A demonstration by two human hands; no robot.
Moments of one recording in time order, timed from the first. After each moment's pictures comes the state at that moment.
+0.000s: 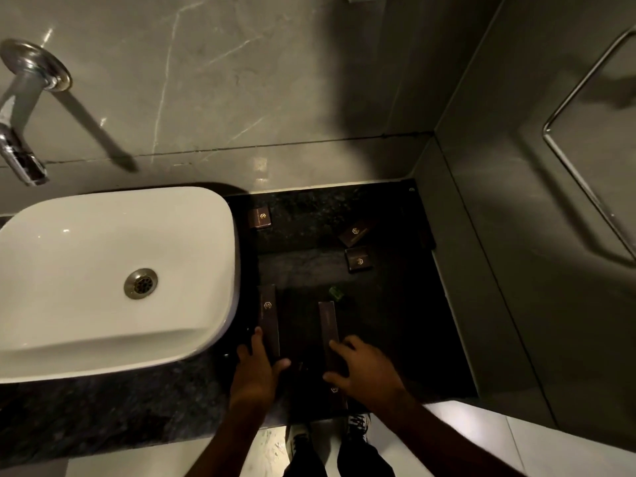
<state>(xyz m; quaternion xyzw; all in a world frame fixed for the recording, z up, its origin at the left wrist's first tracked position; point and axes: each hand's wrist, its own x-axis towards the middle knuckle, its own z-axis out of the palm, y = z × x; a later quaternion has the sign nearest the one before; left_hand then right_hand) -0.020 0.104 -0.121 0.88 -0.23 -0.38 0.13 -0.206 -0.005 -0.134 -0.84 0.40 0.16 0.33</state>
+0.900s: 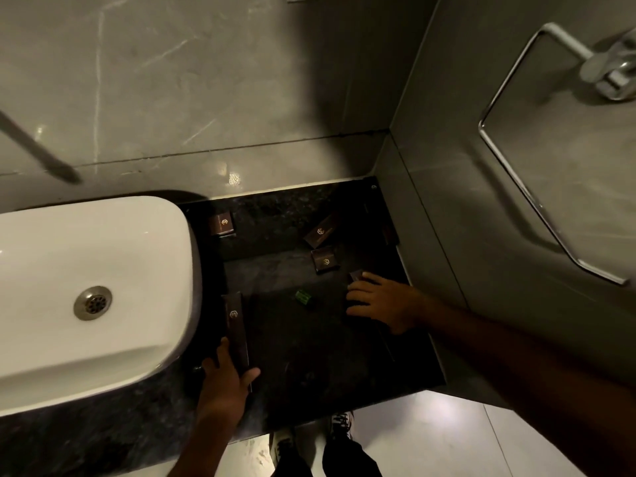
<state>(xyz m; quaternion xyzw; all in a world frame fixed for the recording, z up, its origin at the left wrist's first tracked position) -0.024 0.103 -0.126 0.90 -0.23 -0.36 0.12 -0.261 -0.174 -0.099 -0.96 0.01 0.26 0.02</state>
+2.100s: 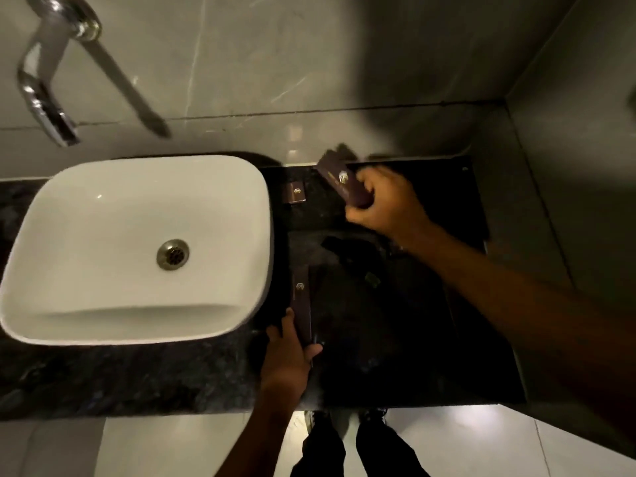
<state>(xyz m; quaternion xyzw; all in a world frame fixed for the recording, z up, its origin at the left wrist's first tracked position) -0.020 0.108 -0.138 0.90 -0.23 -0.35 0.13 -0.063 -0.185 -0.050 -0.89 0.33 -0.19 0.26</state>
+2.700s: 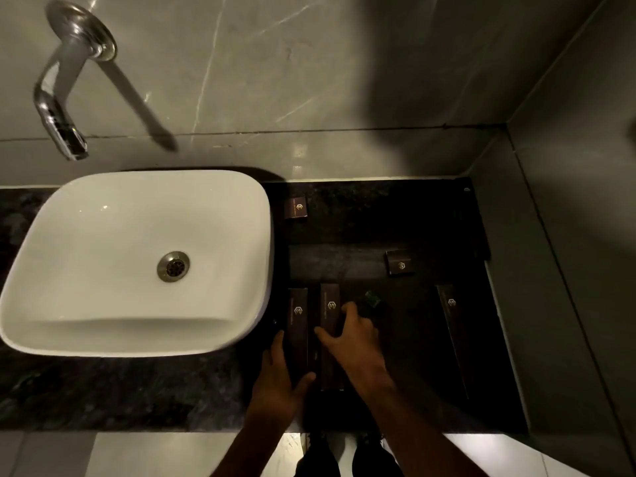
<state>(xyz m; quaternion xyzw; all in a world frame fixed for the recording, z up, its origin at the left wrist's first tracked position) -0.020 0.135 -0.130 0.87 -0.28 -0.34 0.23 -0.105 -0.015 -0.136 -0.71 0.55 0.05 0.45</state>
